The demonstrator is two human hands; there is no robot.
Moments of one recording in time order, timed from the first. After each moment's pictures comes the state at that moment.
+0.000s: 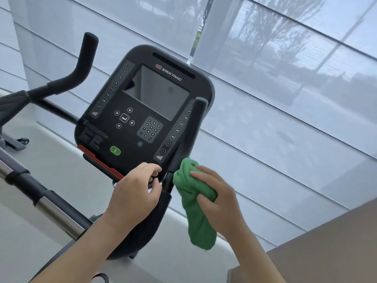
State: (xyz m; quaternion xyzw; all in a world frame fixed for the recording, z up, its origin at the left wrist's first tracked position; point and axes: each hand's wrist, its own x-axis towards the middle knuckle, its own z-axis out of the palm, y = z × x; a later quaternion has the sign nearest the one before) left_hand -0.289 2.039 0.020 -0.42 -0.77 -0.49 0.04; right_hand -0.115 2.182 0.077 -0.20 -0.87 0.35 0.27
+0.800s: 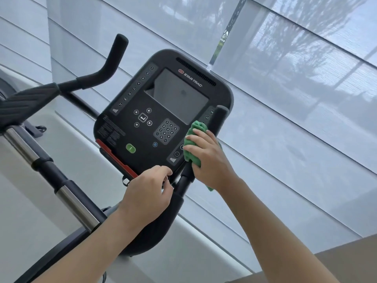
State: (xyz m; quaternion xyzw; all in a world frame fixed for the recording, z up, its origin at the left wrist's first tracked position) left_hand -0.289 2.033 0.024 -0.40 -0.78 -0.47 0.05; right_hand -0.231 2.238 0.108 0.04 -0.97 -0.06 0.21
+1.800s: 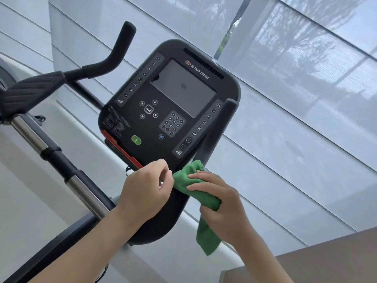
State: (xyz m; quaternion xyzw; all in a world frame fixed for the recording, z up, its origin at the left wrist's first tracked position) left_hand -0.292 2.008 0.018 -0.37 -0.78 -0.50 0.06; right_hand -0.137 2.150 0.080 -0.08 -0.92 0.32 0.22
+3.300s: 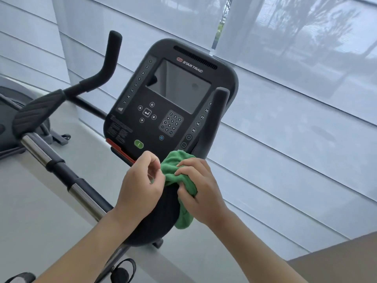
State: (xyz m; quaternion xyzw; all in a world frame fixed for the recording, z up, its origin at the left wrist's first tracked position) left_hand -0.292 2.017 0.018 -0.35 -0.75 -0.56 0.05; right_hand -0.184 2.170 0.026 0.02 -0.90 0.26 0.35
